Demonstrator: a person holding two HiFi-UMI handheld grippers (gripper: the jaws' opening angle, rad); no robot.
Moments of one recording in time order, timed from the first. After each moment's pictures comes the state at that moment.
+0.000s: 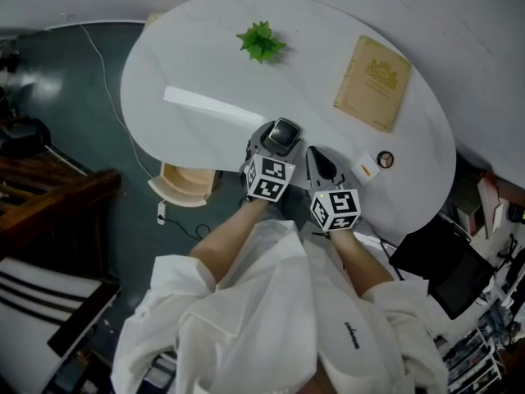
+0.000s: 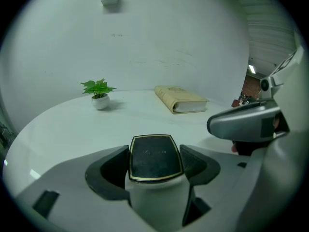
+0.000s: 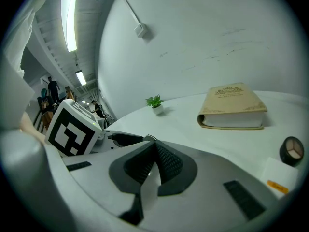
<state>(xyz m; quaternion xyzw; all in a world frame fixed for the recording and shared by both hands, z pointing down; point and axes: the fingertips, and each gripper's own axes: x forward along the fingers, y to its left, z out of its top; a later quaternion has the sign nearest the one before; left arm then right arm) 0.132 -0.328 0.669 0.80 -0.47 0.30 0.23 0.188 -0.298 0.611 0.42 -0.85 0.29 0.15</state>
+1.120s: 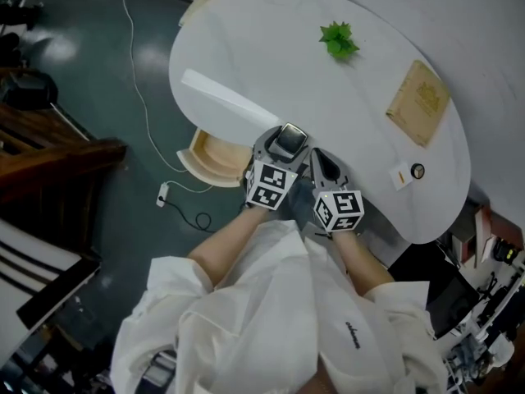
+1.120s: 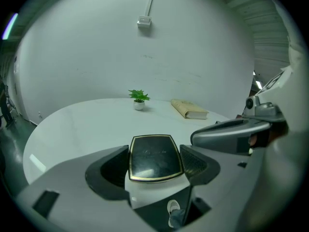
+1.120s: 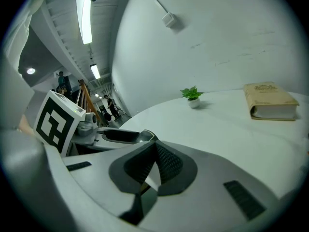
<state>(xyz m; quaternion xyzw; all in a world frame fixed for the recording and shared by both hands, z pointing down) -0.004 -0.243 0.625 0.78 -0.53 0.22 0.25 0.048 -0.230 0.595 0.35 -0.88 0.27 0.17</state>
